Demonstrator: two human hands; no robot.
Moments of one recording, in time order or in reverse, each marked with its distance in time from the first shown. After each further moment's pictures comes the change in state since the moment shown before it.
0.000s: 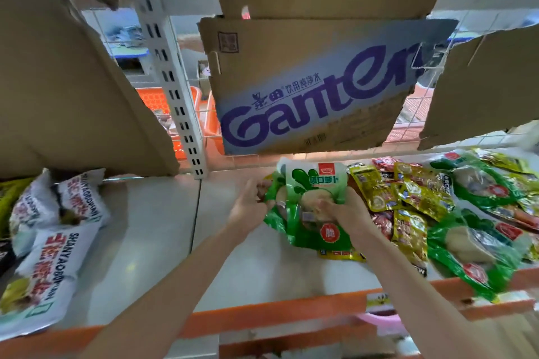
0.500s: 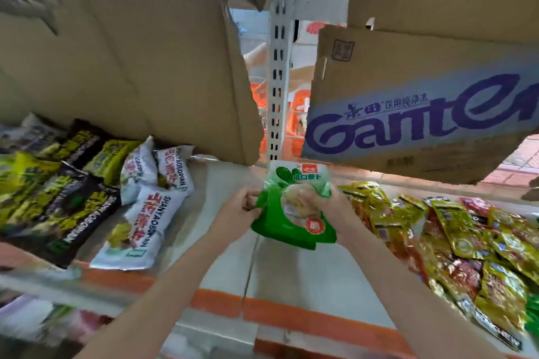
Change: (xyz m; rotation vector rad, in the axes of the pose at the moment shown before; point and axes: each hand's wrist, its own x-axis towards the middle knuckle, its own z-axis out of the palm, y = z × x) left_hand -0.050 -0.039 -0.132 0.071 0.228 -0.012; right_hand 0.003 -0.051 0.134 0.101 -0.361 -0.049
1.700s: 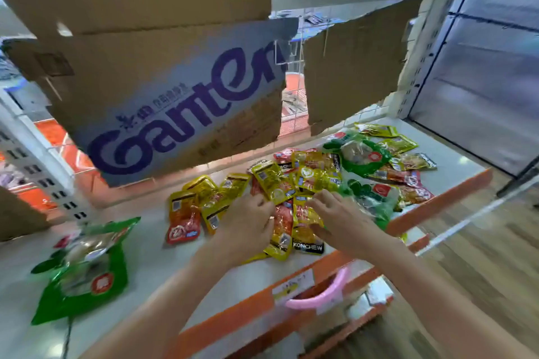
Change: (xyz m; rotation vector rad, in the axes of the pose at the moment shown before) left_hand -0.043 0.117 0.252 0.950 -0.493 0.920; right_hand -0.158 0.056 -0.258 -1.394 0.215 -0.145
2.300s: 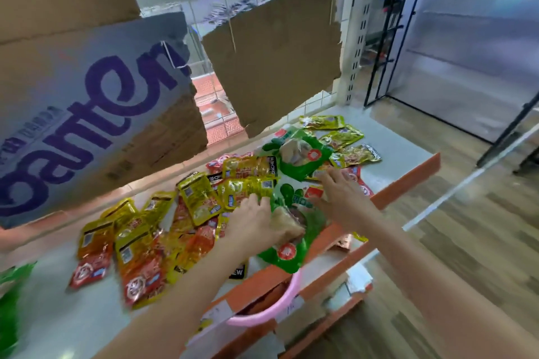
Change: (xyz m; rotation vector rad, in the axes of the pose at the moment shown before) left_hand 0.123 0.127 0.062 0.015 -0.278 -0.223; right_hand -0.021 0.166 0.005 0.225 0.035 0.356
